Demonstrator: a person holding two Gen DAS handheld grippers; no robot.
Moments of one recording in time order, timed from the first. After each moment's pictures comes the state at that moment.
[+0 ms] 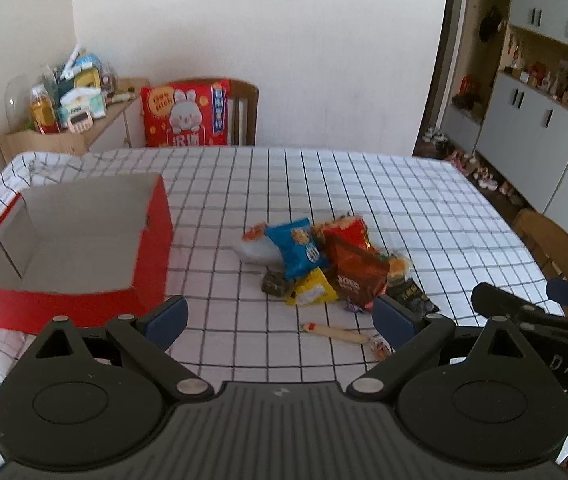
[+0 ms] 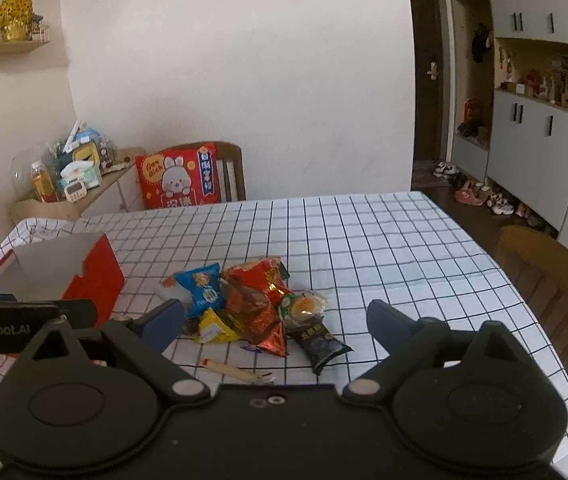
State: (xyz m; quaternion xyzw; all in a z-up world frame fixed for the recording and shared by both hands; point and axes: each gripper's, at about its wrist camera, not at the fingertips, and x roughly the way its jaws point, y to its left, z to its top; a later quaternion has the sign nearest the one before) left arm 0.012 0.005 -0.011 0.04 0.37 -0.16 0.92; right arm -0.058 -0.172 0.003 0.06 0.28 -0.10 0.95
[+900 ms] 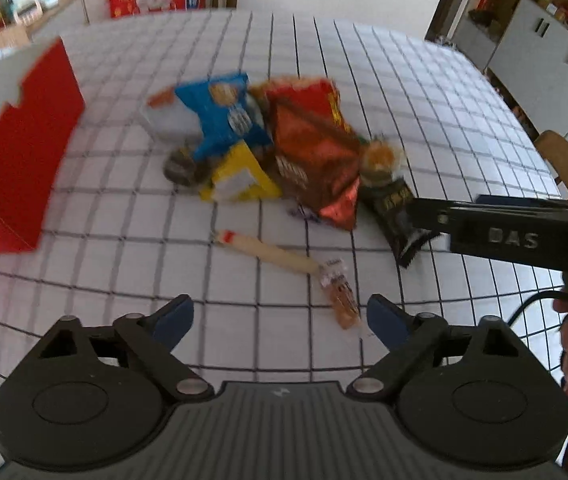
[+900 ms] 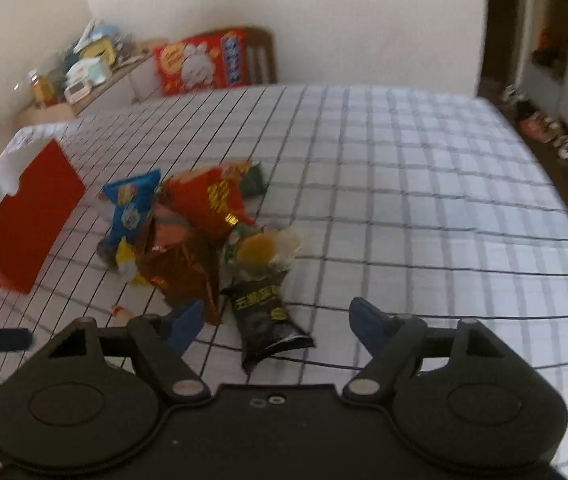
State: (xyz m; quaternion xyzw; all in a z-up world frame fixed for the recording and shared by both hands) left arm 0.059 -0.087 -0.124 0.04 0.53 -0.15 0.84; right arm 0.060 -0.275 -0.091 0.06 0.45 0.02 0.89
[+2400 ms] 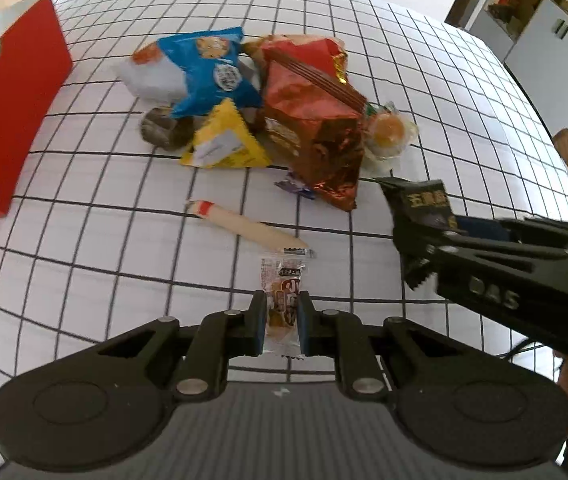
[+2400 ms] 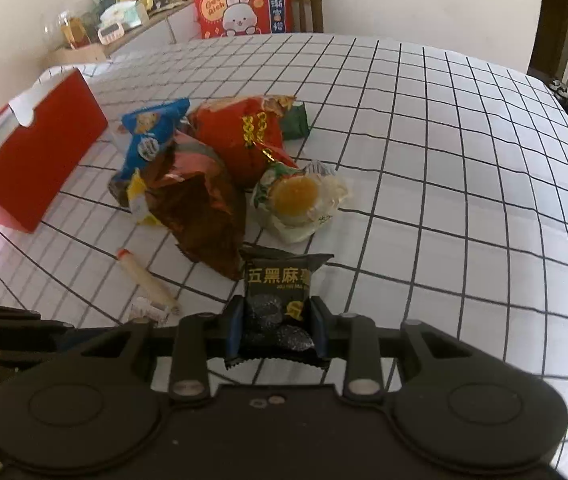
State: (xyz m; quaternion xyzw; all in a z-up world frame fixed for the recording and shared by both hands) left arm 0.069 -0.099 -0.146 0.01 0.55 -0.13 0.82; right arm 0.059 -0.265 -0.113 0.04 0.48 0.07 0.87
